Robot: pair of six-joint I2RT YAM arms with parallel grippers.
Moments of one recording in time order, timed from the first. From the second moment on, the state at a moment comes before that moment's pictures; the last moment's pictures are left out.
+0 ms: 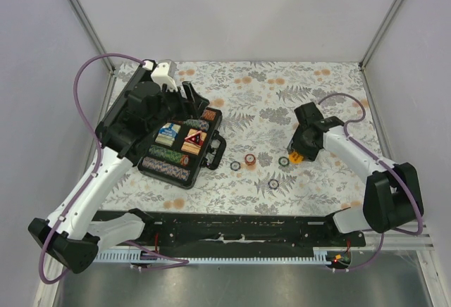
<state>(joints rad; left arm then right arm) -0.50 1.09 1.22 -0.42 0.03 -0.42 0.32 1.42 0.93 -0.78 0.15 0.80</state>
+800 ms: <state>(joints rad) -0.50 0.85 1.22 -0.51 -0.27 -0.37 0.77 1.97 1.78 -0.59 0.02 0.55</state>
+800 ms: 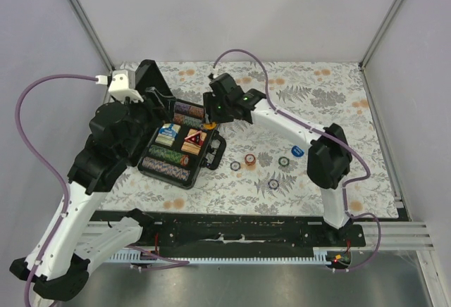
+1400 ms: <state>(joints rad) -0.50 0.78 1.20 -0.53 -0.34 -0.36 0.93 2.22 2.02 -0.65 0.02 0.38</state>
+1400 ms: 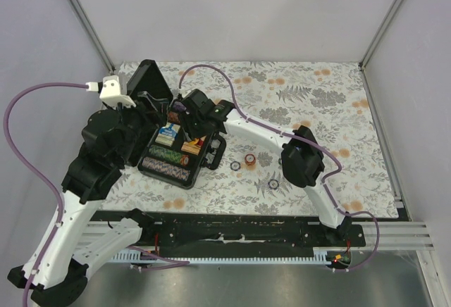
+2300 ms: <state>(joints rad) -0.50 0.78 1.20 -0.54 -0.34 -0.35 0.94 2.30 2.11 -0.72 0.09 0.35</state>
